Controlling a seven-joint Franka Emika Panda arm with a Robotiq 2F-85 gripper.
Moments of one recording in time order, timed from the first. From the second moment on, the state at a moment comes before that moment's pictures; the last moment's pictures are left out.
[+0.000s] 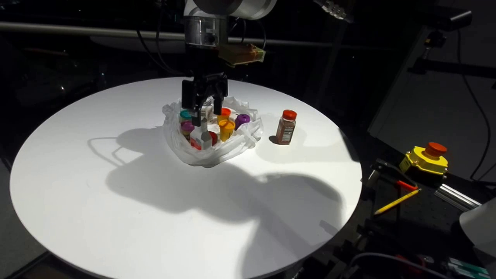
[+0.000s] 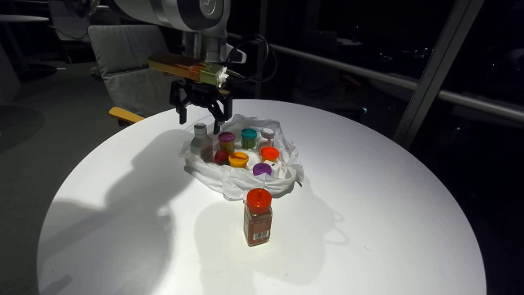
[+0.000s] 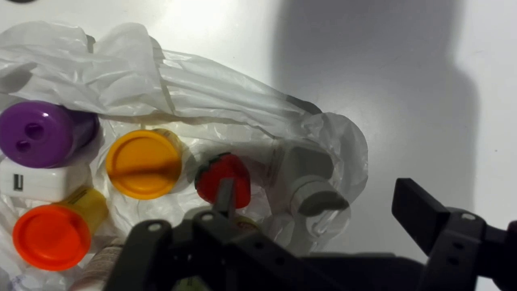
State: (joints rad) arm 0.11 0.59 0.09 -1.81 0.03 2.32 -0.05
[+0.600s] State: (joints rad) arm 0.11 0.65 0.09 -1.77 0.02 2.31 -0.06
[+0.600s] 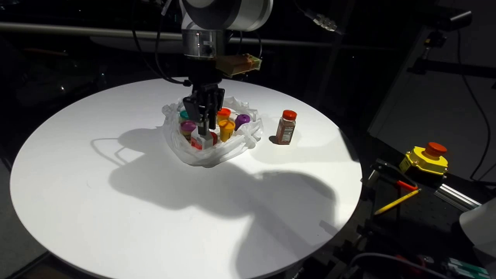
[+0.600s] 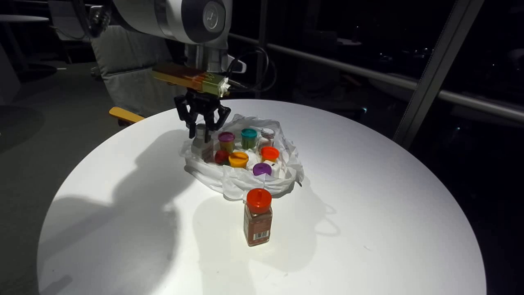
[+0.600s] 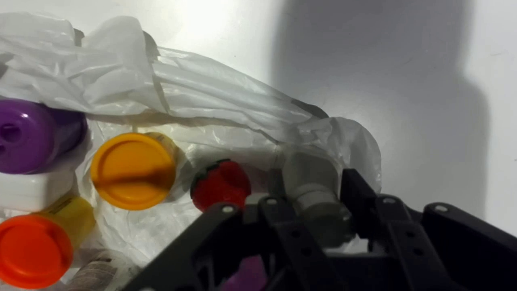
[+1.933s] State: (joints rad) arm 0.16 0.64 0.04 -1.70 -0.12 2.32 0.01
